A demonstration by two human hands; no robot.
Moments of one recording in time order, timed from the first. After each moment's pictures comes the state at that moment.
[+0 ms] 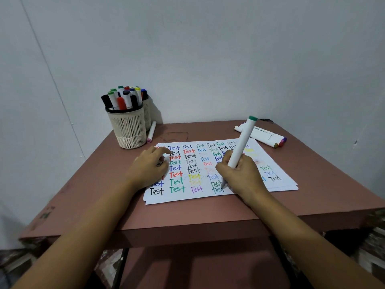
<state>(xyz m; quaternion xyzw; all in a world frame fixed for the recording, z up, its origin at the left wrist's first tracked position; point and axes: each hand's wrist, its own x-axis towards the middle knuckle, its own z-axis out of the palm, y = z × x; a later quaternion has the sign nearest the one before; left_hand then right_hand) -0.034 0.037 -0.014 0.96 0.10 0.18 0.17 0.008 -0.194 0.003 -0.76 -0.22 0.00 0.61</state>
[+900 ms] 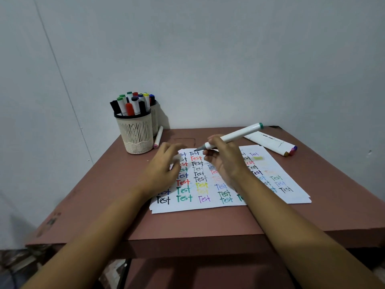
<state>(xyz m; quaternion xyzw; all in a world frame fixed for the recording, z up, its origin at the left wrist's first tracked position) -0.032 0.019 -0.009 0.91 -0.03 0.31 0.26 0.040 -0.136 0.029 -0.51 -0.20 0.16 0.82</state>
